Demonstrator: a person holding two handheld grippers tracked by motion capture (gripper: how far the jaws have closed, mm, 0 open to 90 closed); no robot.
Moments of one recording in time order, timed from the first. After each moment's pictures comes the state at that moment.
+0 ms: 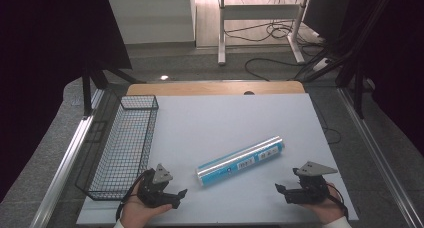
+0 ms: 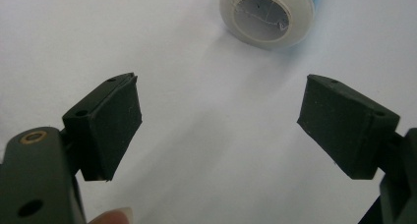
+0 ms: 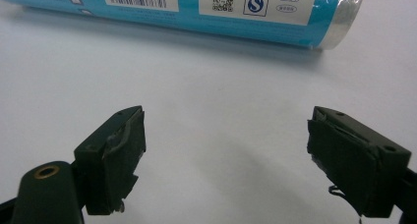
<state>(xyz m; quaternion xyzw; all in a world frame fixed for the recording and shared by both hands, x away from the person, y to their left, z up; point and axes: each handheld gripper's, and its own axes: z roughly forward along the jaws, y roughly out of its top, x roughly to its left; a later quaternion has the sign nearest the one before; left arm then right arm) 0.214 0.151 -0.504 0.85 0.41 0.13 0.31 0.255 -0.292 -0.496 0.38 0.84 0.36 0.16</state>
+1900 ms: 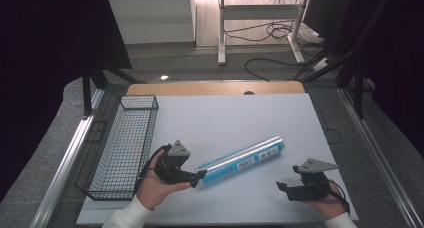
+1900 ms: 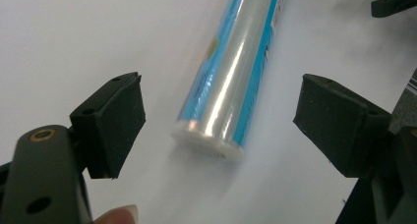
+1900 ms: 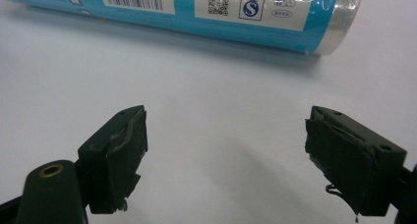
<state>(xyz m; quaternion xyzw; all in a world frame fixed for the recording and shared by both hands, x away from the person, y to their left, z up) 0.260 0.108 -0.445 0.85 0.38 0.08 0.37 0.264 -0.298 -0.494 0.37 0.84 0.36 0.15</state>
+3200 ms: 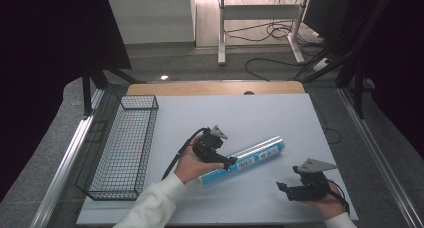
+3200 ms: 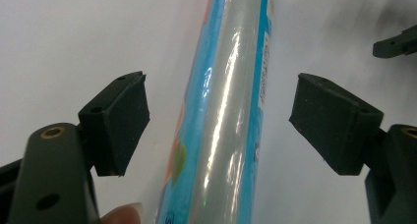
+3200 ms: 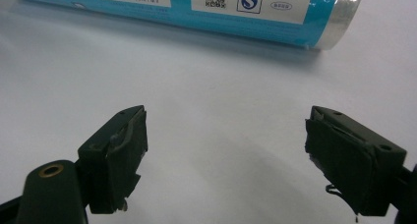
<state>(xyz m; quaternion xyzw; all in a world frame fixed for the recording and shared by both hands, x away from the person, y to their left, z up) 0.330 0.026 -0.457 0.88 0.32 0.03 0.35 0.266 -0.298 -0.498 0.37 0.84 0.35 0.15</state>
